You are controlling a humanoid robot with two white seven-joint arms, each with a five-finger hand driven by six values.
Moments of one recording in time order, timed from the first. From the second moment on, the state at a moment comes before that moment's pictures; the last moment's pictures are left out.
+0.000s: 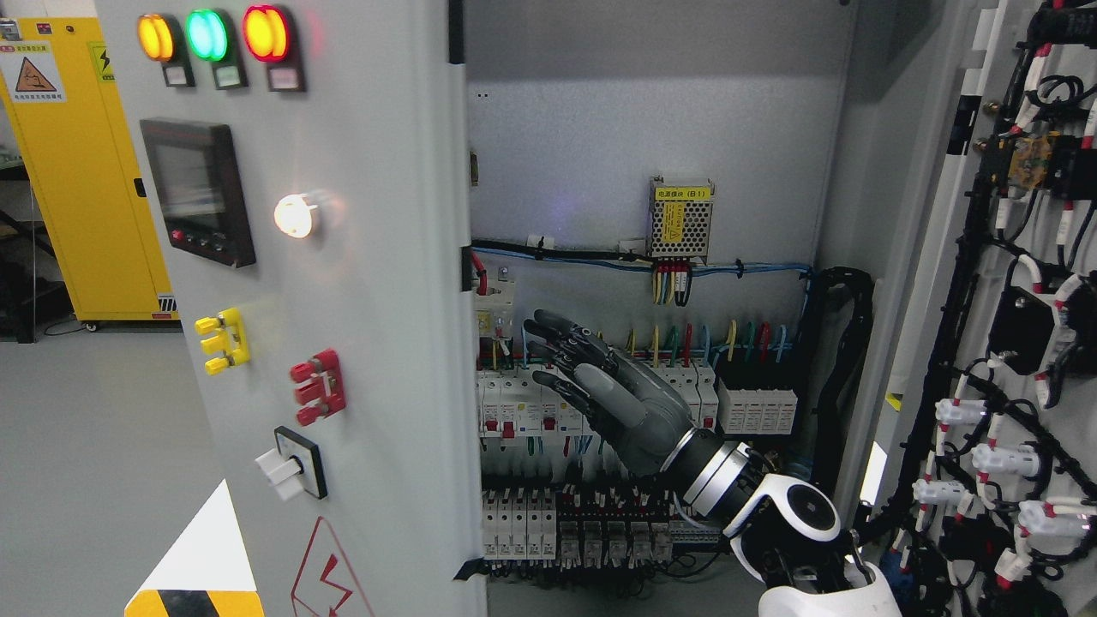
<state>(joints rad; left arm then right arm) 0.07 0.00 -0.13 -0.10 0.21 -0.10 -0.22 -0.75 0.04 0.13 -1.39 -0.45 0.25 0.62</state>
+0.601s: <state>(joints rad) 0.07 0.00 -0.13 -0.10 0.22 -0.10 -0.22 -0.71 0.02 0.17 -1.44 -0.48 0.25 0.62</state>
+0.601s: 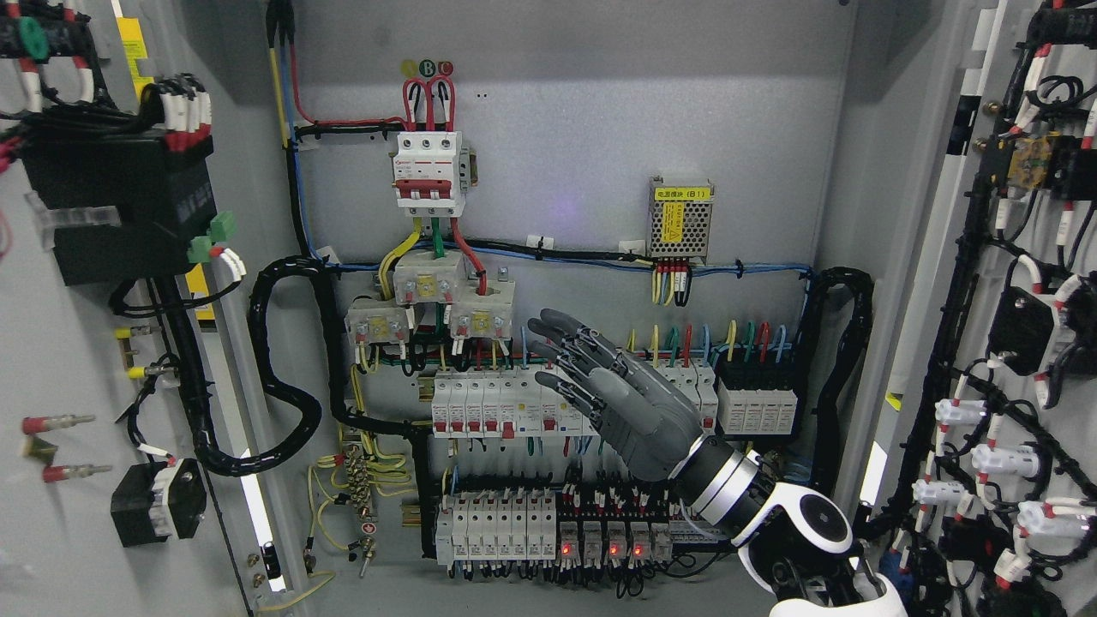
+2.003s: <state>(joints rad) 0.07 0.01 -0.13 -0.10 0.22 -0.10 -0.22 -0.57 0.01 0.63 -1.59 -0.48 0.26 0.61</state>
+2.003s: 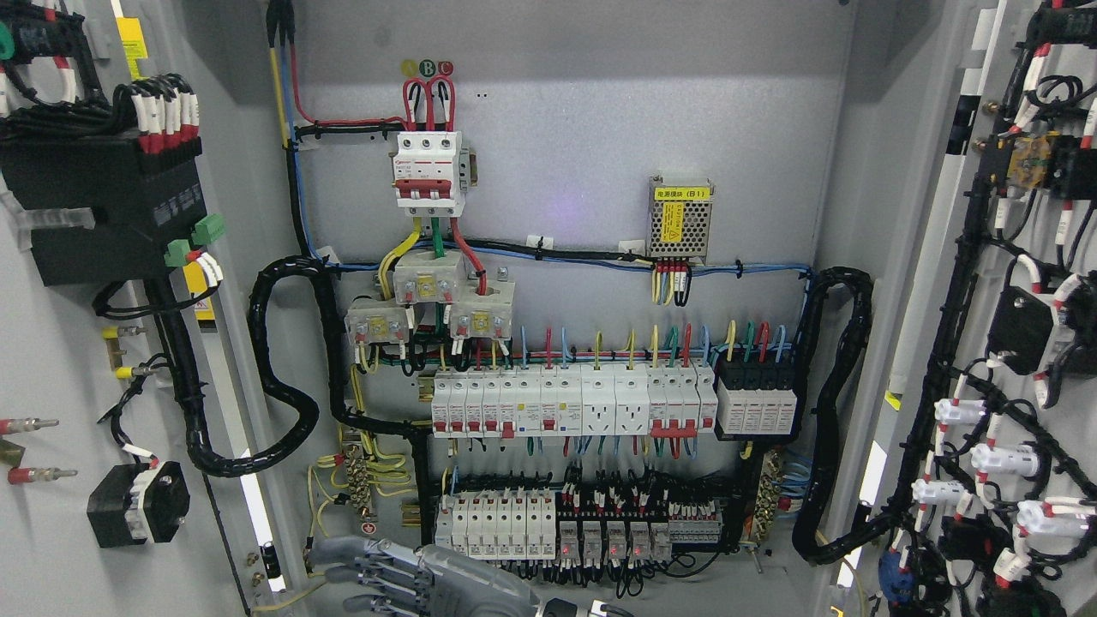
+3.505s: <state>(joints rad) 0.07 0.00 -0.13 -0.10 0.22 -0.10 -0.22 -0.59 0.13 0.82 -1.61 -0.48 0.35 0.54</state>
